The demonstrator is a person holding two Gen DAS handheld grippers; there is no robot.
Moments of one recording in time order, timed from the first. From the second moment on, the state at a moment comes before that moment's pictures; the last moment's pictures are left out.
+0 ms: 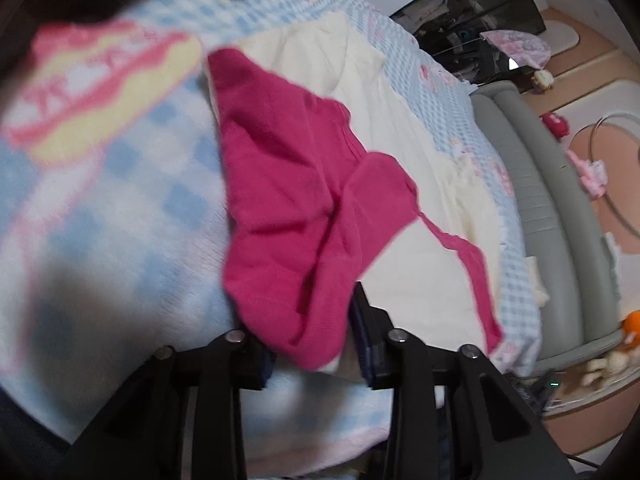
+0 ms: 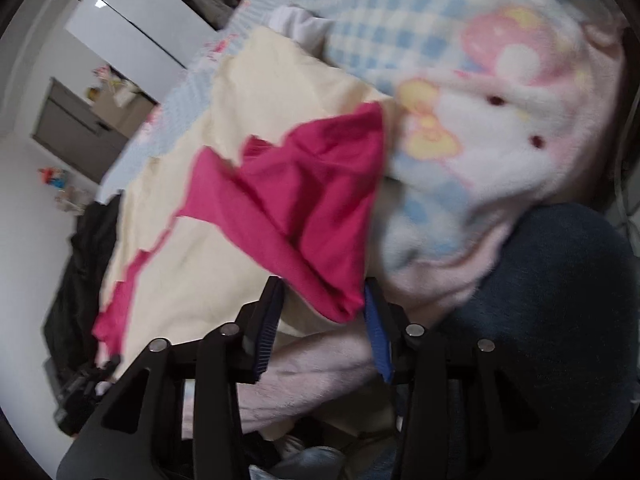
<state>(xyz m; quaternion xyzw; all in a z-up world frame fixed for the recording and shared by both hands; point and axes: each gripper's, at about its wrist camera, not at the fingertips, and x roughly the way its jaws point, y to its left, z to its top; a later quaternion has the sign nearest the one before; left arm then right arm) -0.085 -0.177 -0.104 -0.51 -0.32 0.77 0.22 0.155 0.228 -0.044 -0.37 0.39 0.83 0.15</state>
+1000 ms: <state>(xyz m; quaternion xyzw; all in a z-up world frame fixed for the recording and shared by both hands) -0.014 -0.205 -0.008 -0.49 -0.27 0.80 0.21 0.218 0.202 0.050 -0.33 0.36 0.87 0.00</state>
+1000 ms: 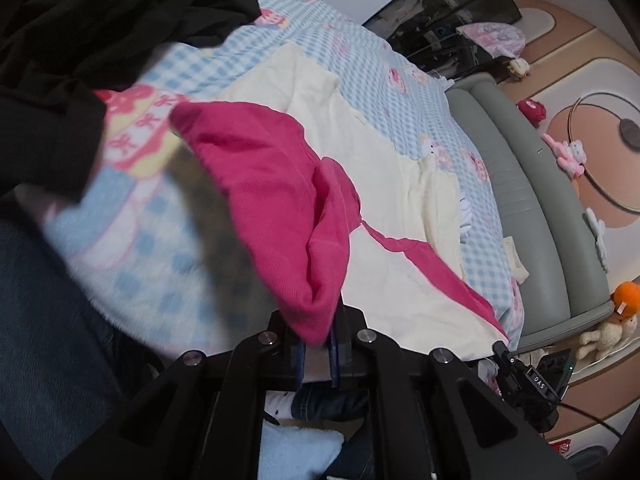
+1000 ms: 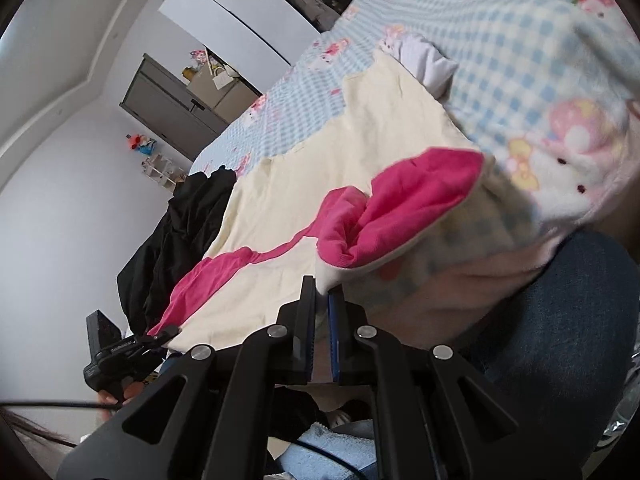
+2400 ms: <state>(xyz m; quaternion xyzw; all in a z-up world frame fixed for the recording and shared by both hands) -0.217 -0.125 -0.044 -0.49 0.09 0.84 0.19 -0.001 0.275 -0.011 -0.46 0.17 0.87 0.09</state>
